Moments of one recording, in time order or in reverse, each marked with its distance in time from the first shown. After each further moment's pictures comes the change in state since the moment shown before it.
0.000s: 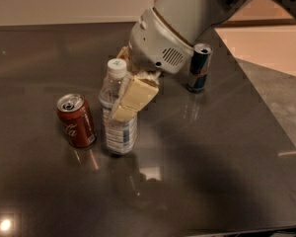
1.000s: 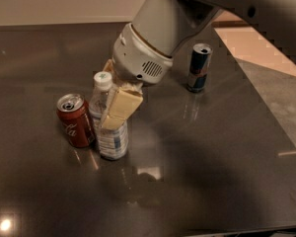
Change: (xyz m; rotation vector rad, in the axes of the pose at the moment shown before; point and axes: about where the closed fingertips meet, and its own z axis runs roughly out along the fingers) arm 0.000 -0.009 0.037 -0.037 0.033 -0.036
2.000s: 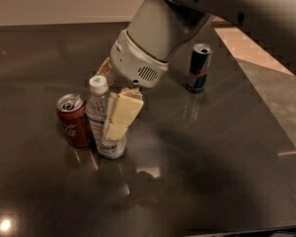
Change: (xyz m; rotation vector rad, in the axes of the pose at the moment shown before) arm 0.002 0.000 0.012 -0.018 0.010 -0.010
